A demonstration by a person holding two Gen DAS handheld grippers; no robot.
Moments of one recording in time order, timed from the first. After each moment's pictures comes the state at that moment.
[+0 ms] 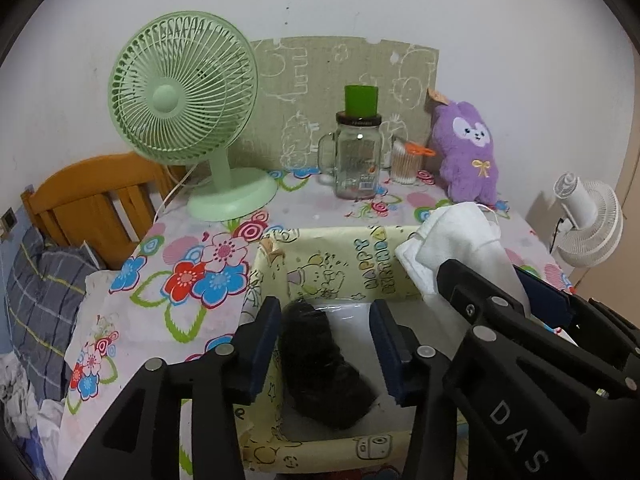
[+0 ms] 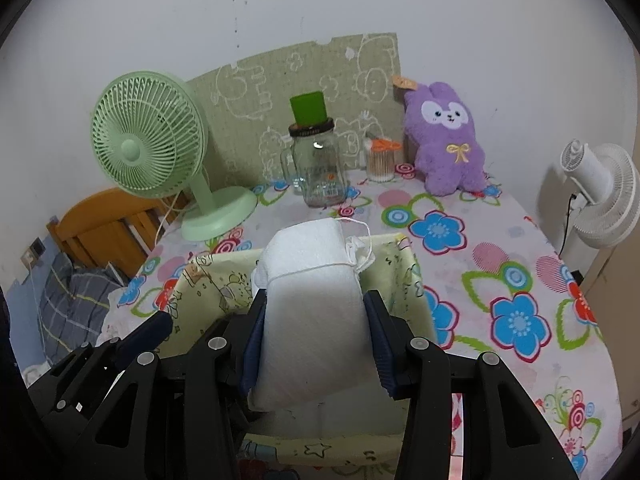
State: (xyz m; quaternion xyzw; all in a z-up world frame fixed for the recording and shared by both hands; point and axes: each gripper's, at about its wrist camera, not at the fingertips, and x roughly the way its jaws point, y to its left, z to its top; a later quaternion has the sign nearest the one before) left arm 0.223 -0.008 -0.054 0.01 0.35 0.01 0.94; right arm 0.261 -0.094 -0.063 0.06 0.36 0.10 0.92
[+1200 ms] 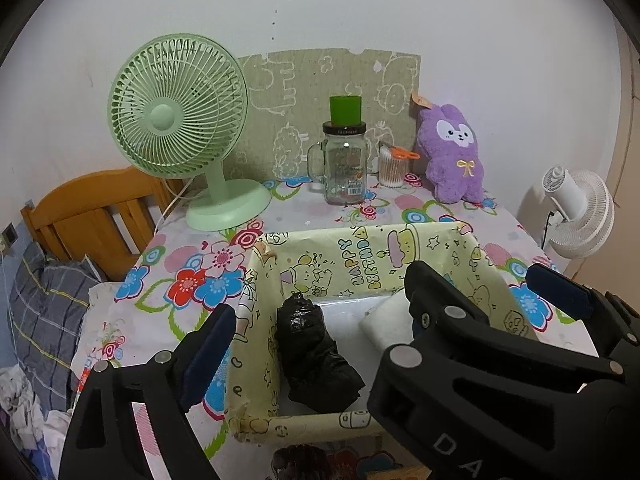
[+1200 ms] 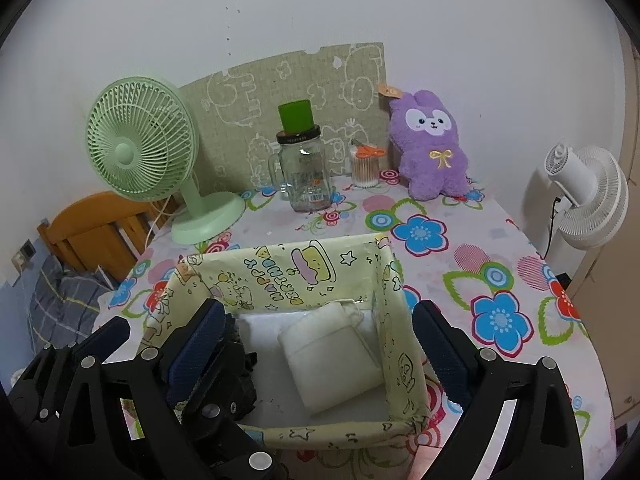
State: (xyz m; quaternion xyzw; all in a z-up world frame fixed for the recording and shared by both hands) left arm 0.203 -0.016 -0.044 0.02 0.33 -0.01 0.94; right arm 0.246 -0.100 -0.055 0.05 0.35 0.07 0.93
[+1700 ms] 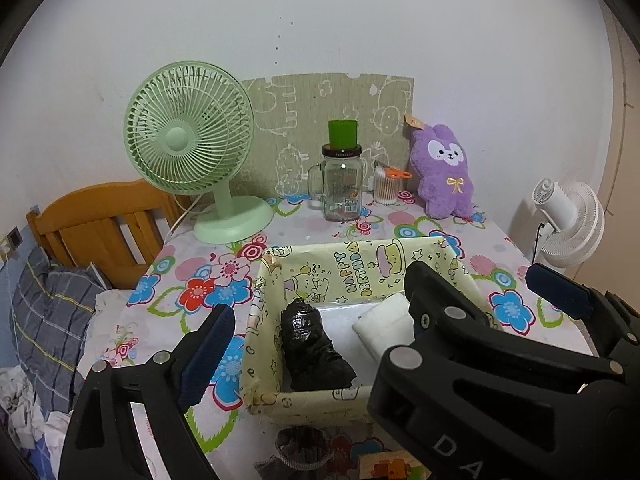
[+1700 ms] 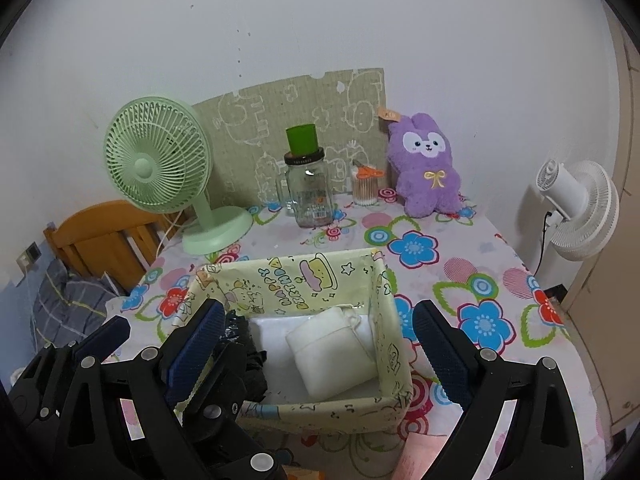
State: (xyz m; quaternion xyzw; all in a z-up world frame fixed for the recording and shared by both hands) left arm 0.173 -0.017 -0.023 0.02 0.30 -0.01 0.95; right arm 0.216 -0.103 -0.028 0.05 0.32 0.07 0.94
